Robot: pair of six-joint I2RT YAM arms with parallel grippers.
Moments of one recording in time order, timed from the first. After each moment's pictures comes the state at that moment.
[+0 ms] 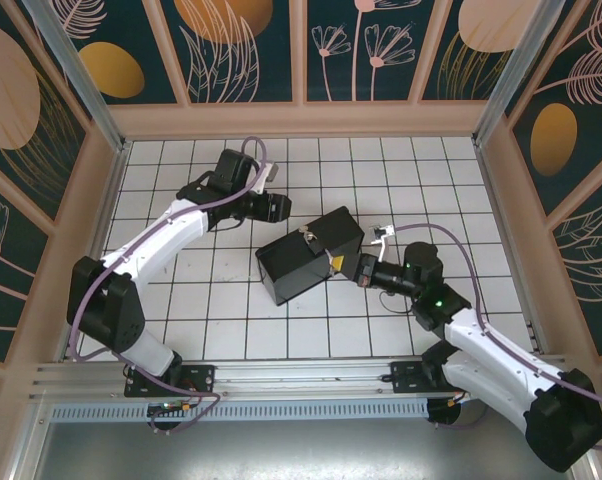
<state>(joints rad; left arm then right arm) -0.50 1.59 1.32 -0.54 0.32 -0.29 0.57 0.80 0.34 0.25 -0.61 0.95</state>
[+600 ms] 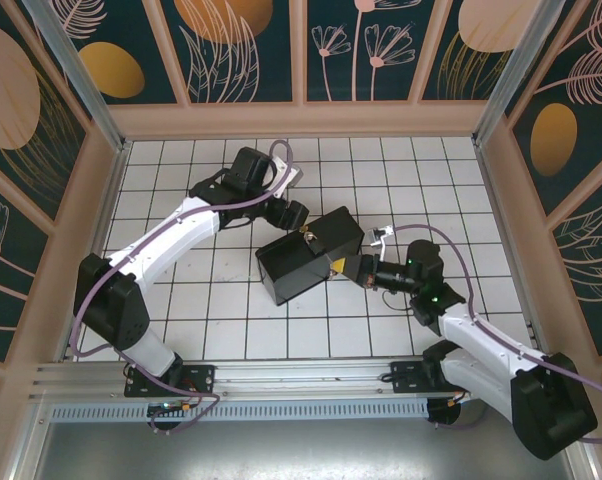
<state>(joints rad) -0.59 1.62 1.39 -0.59 0.30 -0.05 0.47 0.92 0.29 0.43 -0.82 1.08</state>
